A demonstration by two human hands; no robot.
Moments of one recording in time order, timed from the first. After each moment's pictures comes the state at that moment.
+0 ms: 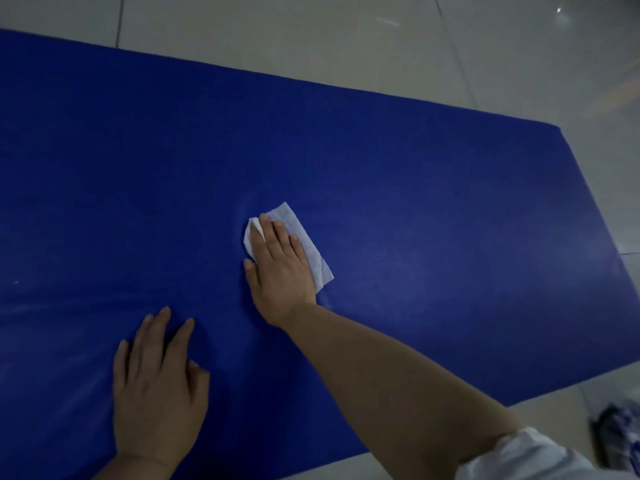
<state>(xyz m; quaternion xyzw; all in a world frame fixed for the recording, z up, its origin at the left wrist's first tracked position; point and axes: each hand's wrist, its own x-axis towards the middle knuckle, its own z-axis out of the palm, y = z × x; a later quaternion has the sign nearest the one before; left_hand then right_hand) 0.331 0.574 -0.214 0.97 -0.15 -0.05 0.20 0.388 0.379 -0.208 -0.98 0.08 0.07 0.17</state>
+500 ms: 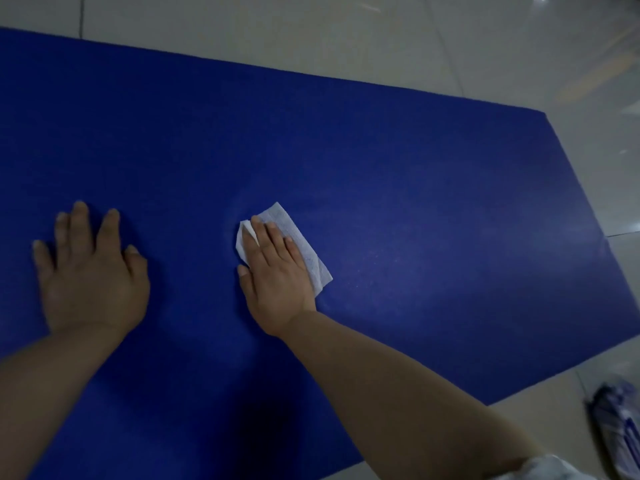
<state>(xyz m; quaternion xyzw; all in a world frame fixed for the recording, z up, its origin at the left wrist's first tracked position) 0.487 0.582 -0.244 0.98 -0.10 -0.05 0.17 0.386 0.382 -0.211 -0.98 0.09 0.05 0.17</state>
